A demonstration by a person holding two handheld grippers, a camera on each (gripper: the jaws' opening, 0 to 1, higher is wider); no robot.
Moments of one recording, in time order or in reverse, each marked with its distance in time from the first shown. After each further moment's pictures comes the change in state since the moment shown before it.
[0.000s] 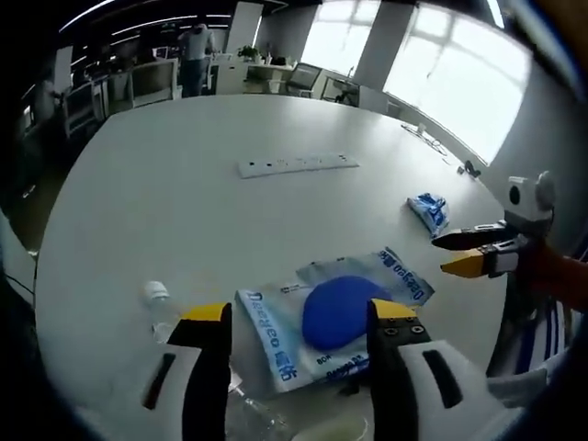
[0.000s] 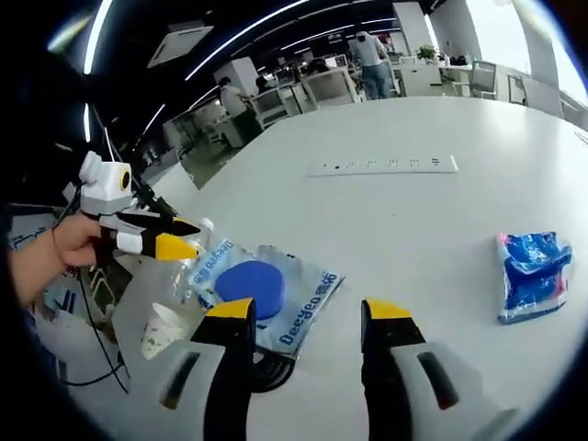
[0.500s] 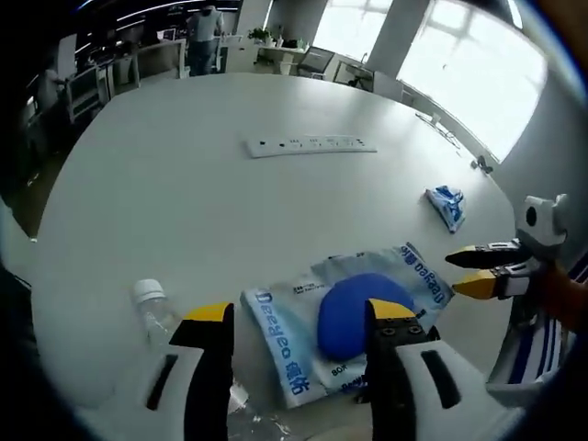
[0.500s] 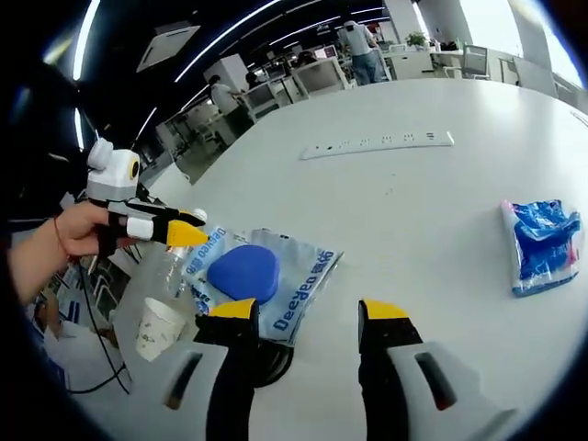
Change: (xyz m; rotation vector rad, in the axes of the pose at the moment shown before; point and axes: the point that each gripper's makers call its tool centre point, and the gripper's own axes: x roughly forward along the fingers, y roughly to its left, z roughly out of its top) left arm 0.023 0.012 -0.008 -0.027 0.104 0.044; right arm 0.009 -0.004 -0.024 0.060 0.029 -0.005
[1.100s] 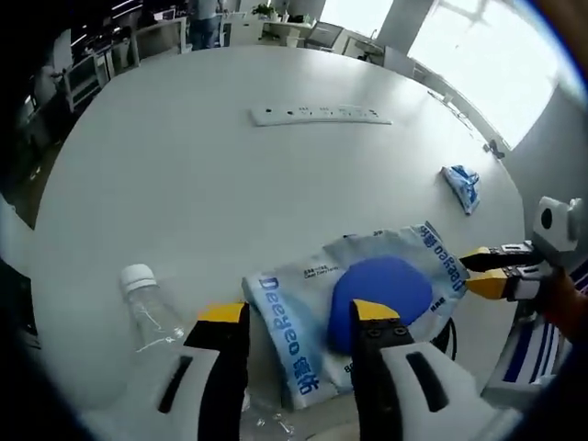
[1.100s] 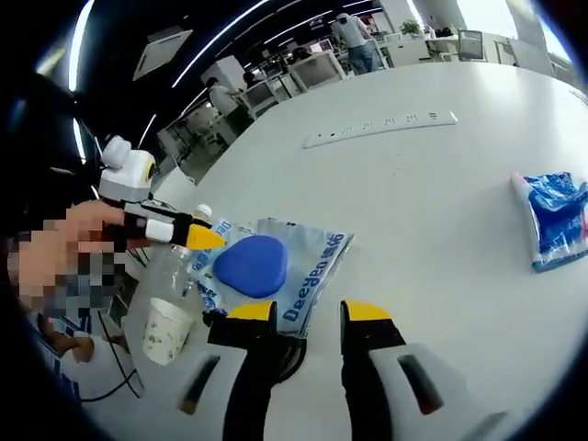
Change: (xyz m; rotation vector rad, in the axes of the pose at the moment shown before) left arm 0.016 0.007 -0.017 -0.030 0.111 0.025; right arm 0.011 0.009 -0.015 0.059 0.027 0.044
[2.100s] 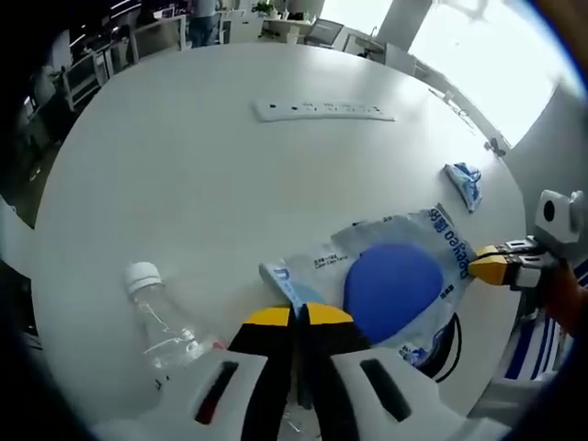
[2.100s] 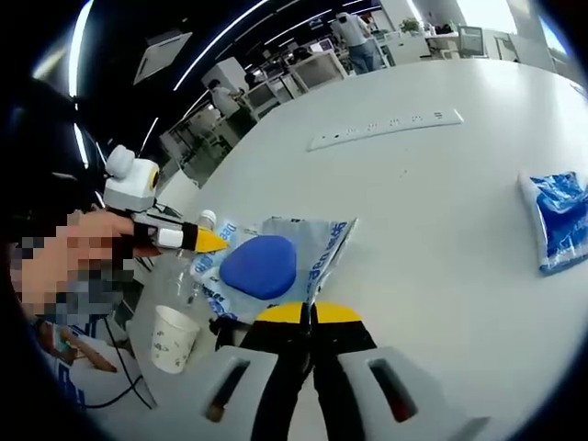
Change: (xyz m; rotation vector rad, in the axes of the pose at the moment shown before) left arm -0.006 0.005 0.002 0.006 -0.010 0.007; right arm -0.003 0.006 0.015 0.016 -0.021 0.019
